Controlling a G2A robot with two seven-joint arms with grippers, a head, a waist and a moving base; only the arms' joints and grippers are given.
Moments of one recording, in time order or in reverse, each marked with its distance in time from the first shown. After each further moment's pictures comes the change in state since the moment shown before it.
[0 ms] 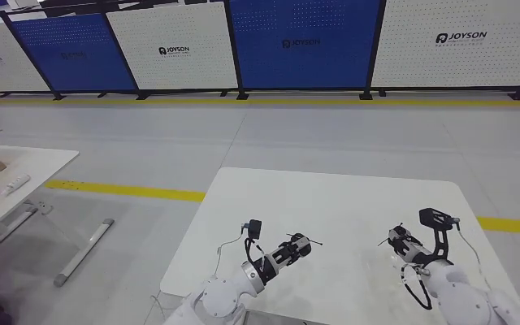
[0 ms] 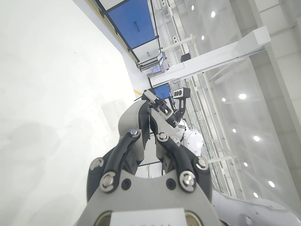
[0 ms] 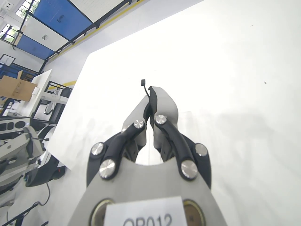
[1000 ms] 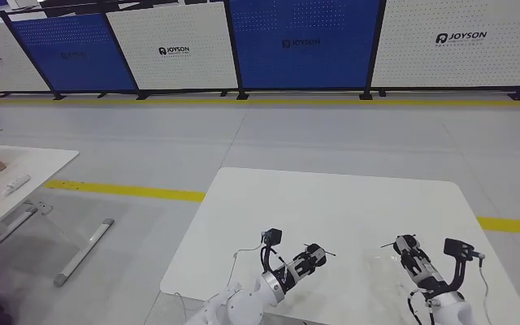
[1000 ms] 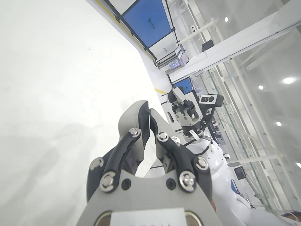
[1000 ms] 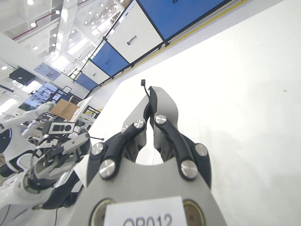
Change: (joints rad) left arm -0.081 -0.032 0.181 0.091 0.253 0.051 0.172; right arm -0.228 -0.027 0.075 0.075 0.091 -0.389 -0.461
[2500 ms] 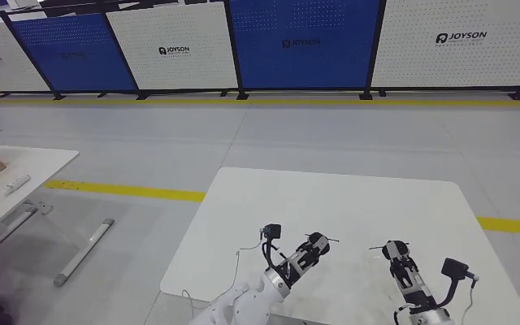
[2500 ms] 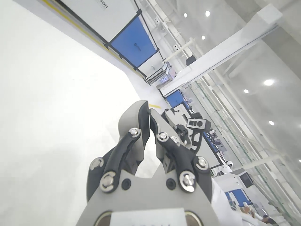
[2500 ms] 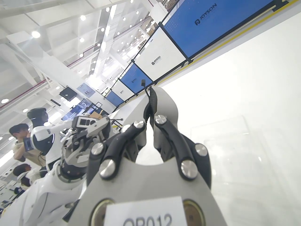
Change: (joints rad) left arm -0.029 -0.022 0.039 0.000 0.081 -0.100 0.188; right arm -0.051 -0.041 -0.093 0.025 0.018 -0.191 -0.272
